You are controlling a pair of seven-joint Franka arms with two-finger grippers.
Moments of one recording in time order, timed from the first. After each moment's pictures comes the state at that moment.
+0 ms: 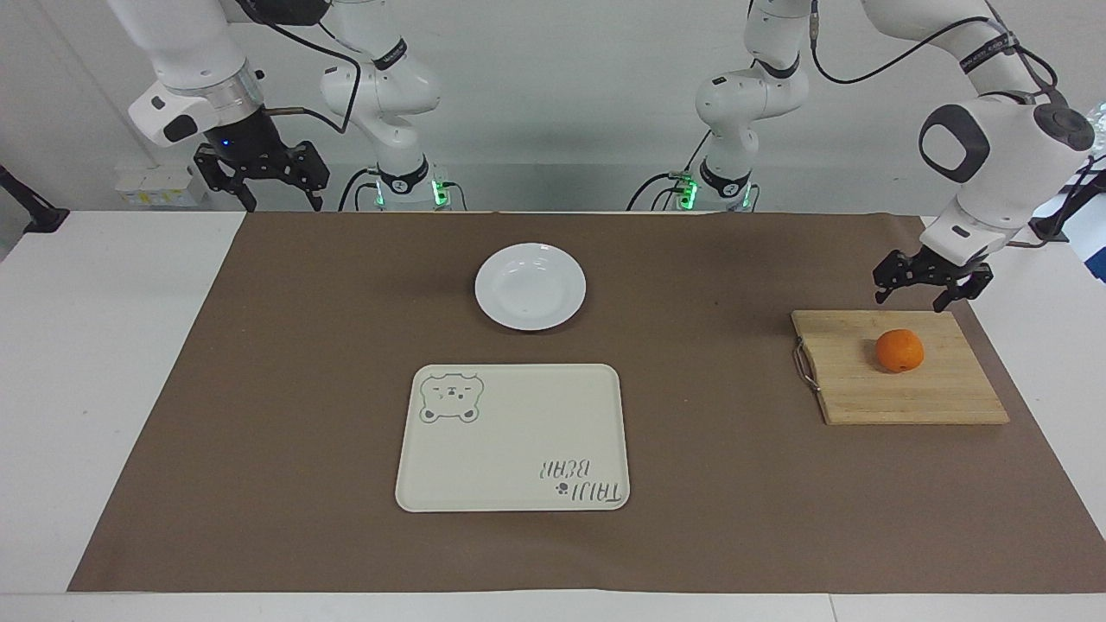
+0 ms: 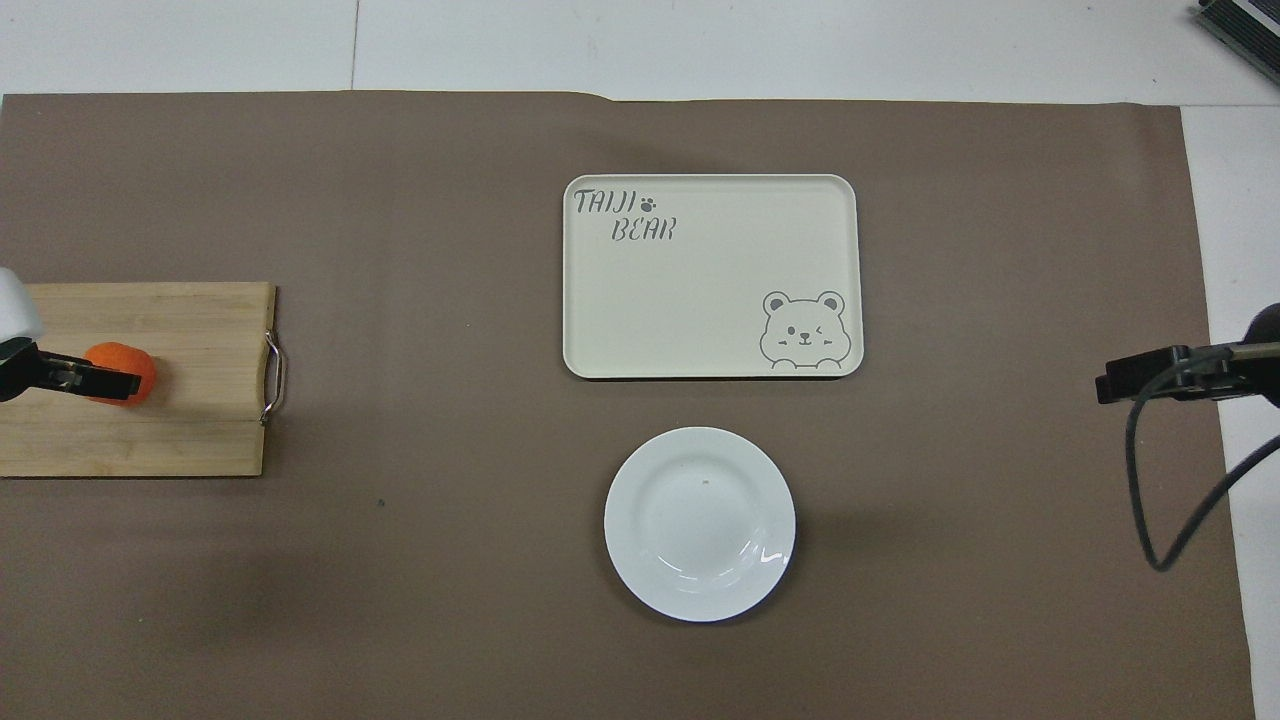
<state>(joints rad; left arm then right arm) 0.26 0.10 -0.02 -2.06 -0.02 2.20 0.56 0.07 -0.10 -0.10 -1.72 0.03 1.57 -0.03</state>
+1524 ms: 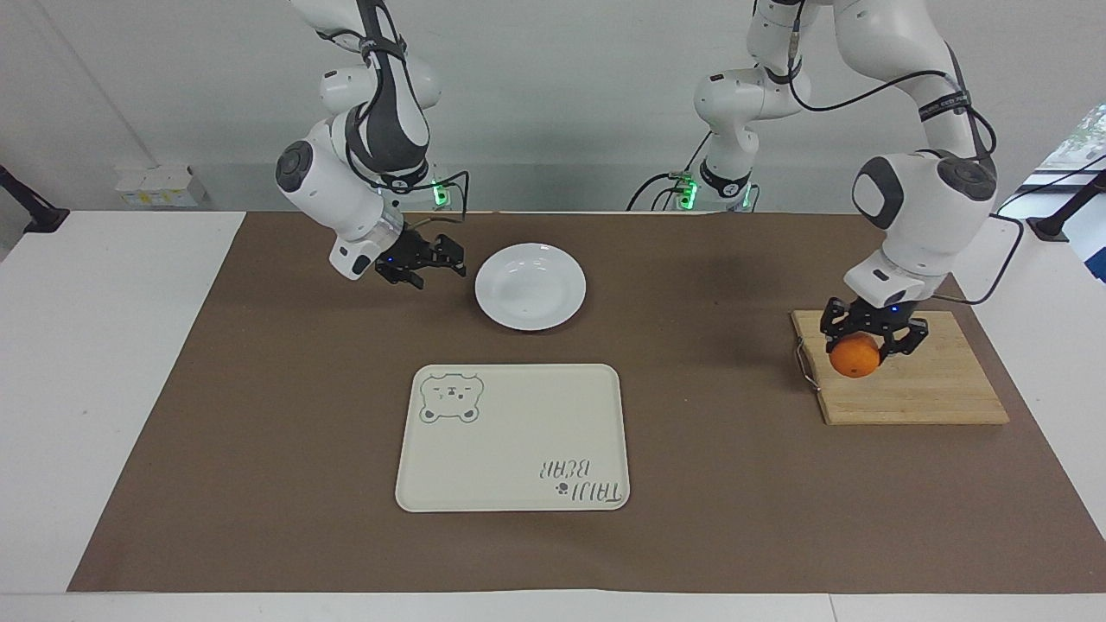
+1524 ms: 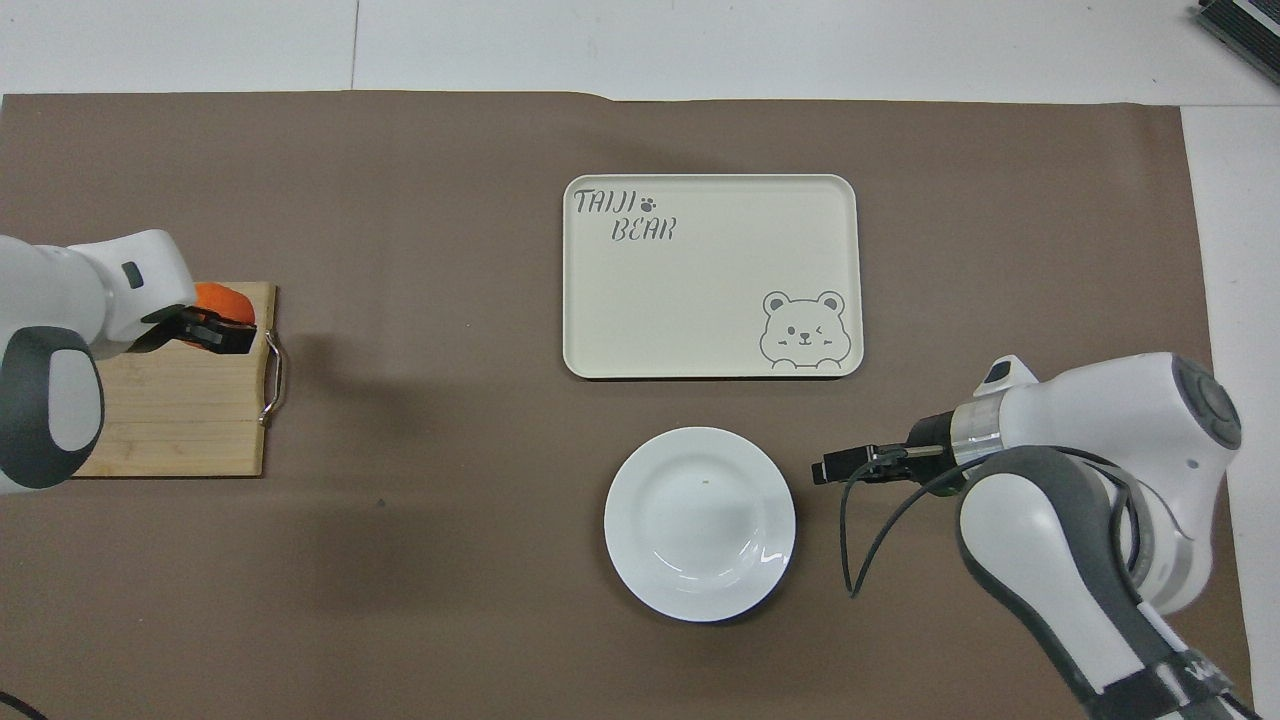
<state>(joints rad) 0.01 0.08 -0.05 -2.04 -0.02 2.27 0.39 0.24 -0.10 -0.08 -2.36 0.58 2.11 -0.23</state>
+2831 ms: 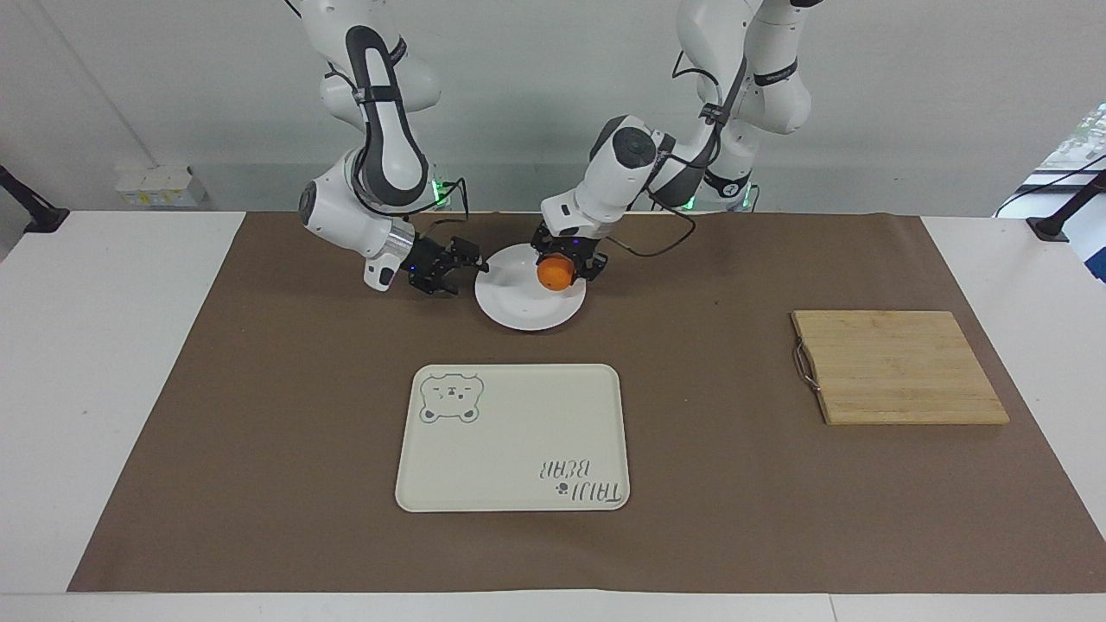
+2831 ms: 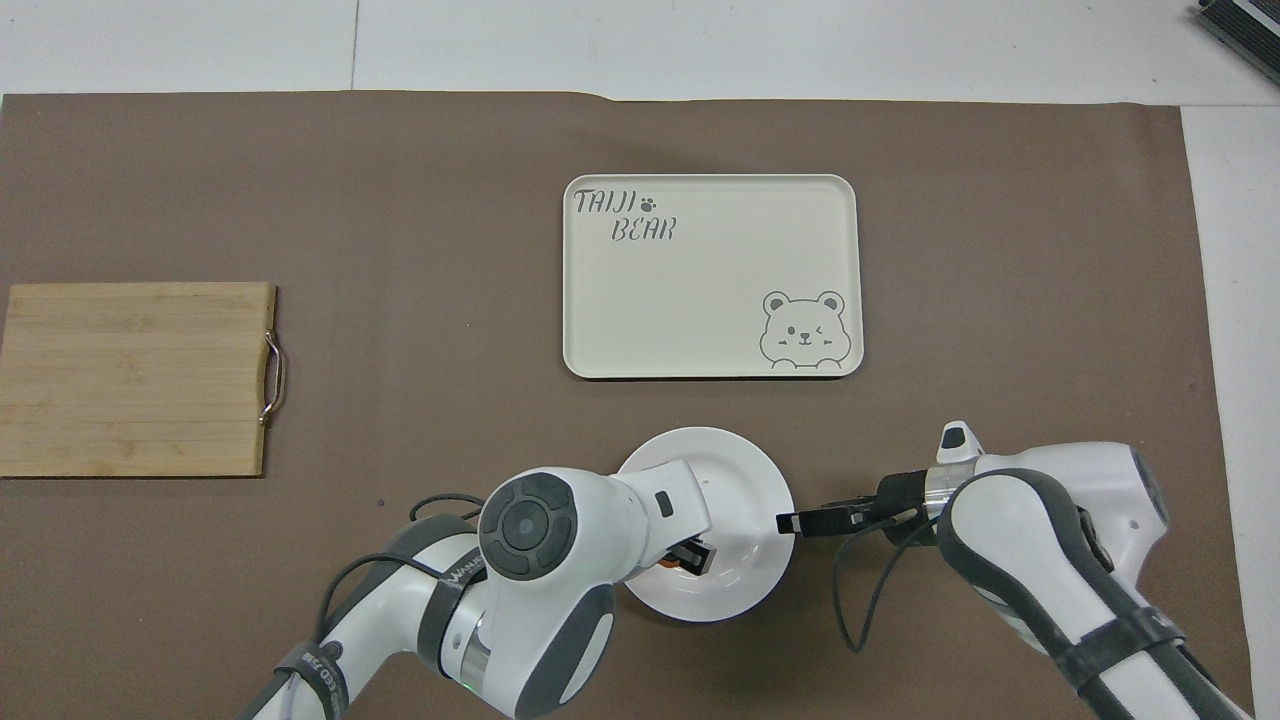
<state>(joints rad) -0.82 0.11 -0.06 -2.20 -0.46 2.42 -0.05 0.25 -0.07 -0.09 -2.56 0.98 2.19 -0.66</state>
